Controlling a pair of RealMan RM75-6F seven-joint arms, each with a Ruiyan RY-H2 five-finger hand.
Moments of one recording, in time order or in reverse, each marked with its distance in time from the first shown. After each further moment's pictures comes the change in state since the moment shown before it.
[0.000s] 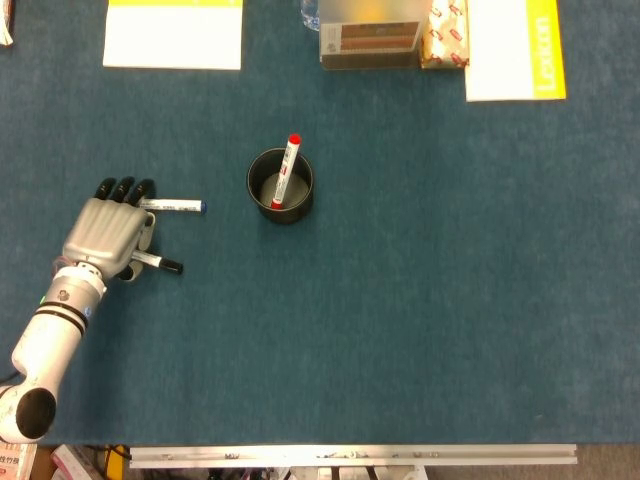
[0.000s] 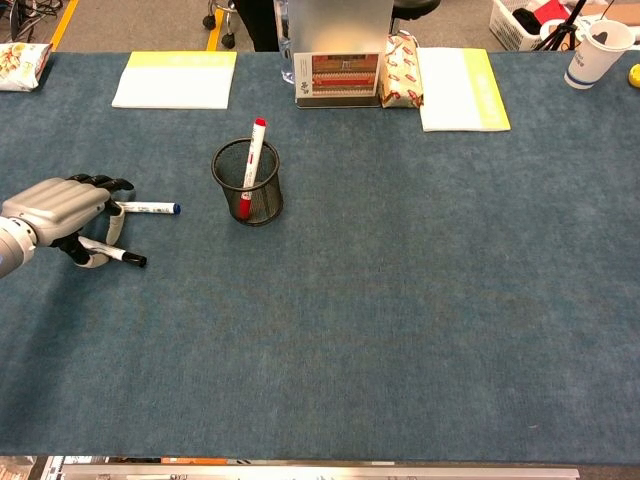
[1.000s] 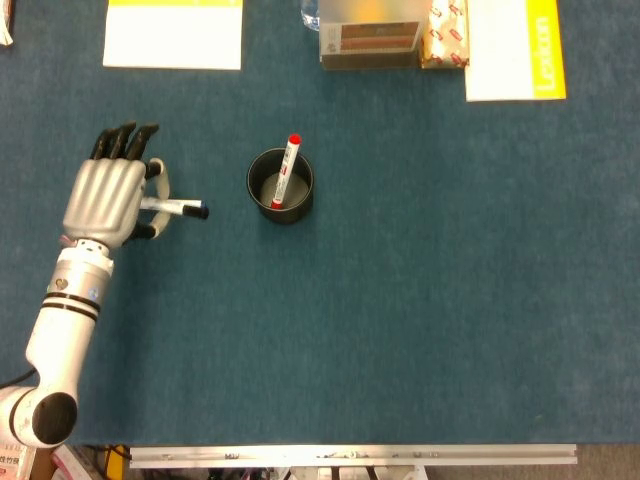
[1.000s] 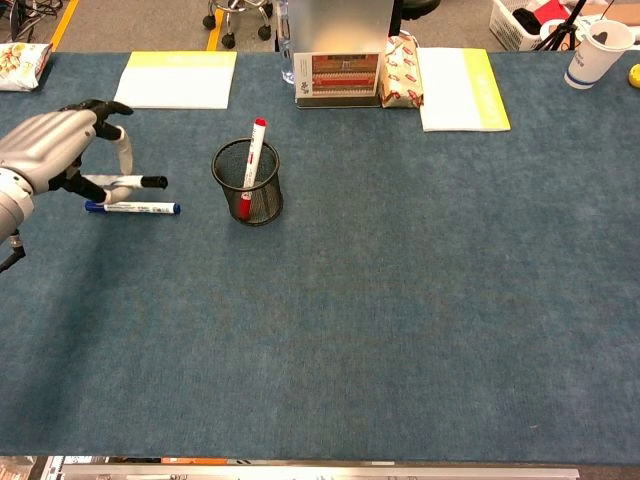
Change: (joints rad) left arm 0.050 -0.021 -0.143 -0.112 0.109 0.243 -0.204; right arm -0.001 0.001 0.002 -0.002 0.000 0.004 0.002
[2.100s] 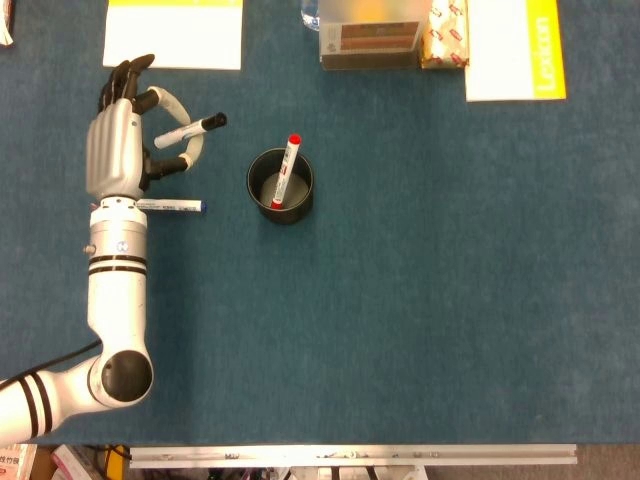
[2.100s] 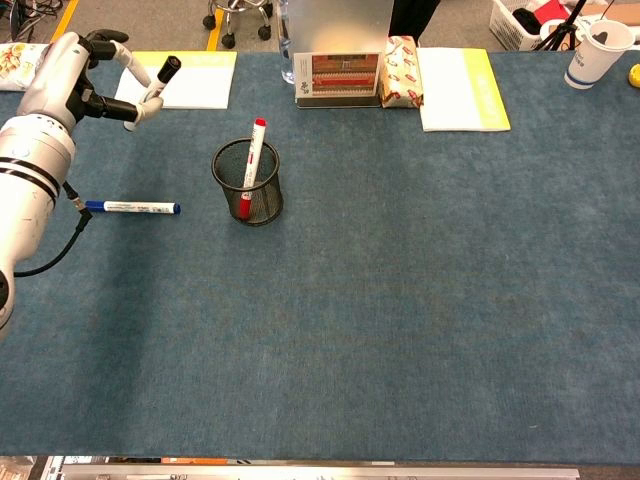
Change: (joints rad) left arm -0.011 -0.228 -0.311 0.016 -0.199 0.108 -0.213; right arm 0.003 0.000 -0.003 0.002 0.003 -0.010 0.000
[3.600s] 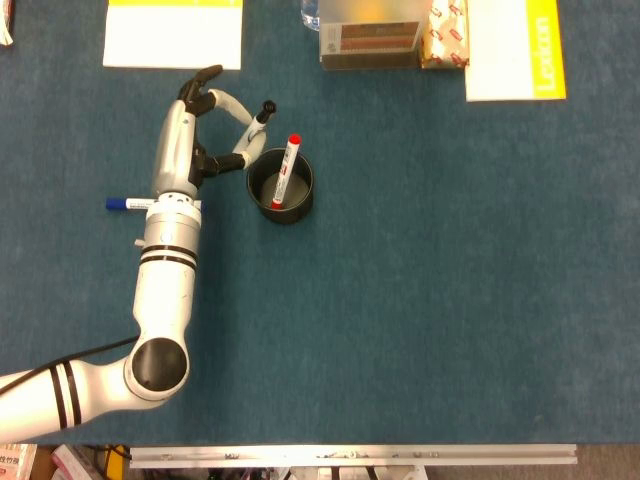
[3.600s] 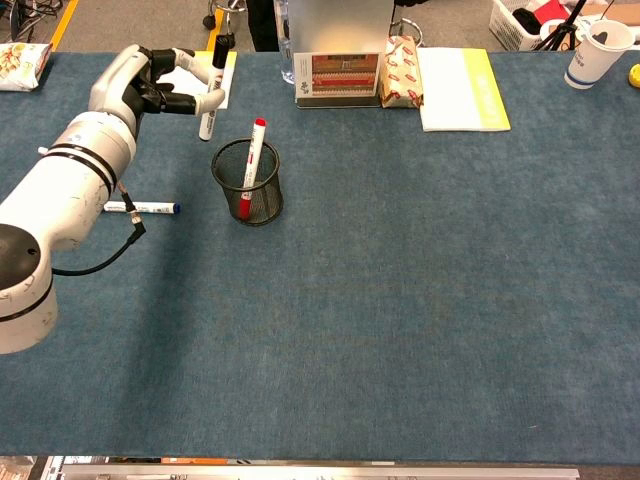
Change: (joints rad) left arm -0.072 -0.073 -0.100 -0.095 -0.201 -0.074 -0.103; right arm 0.004 -0.003 -0.003 0.002 0.013 -0.018 -0.003
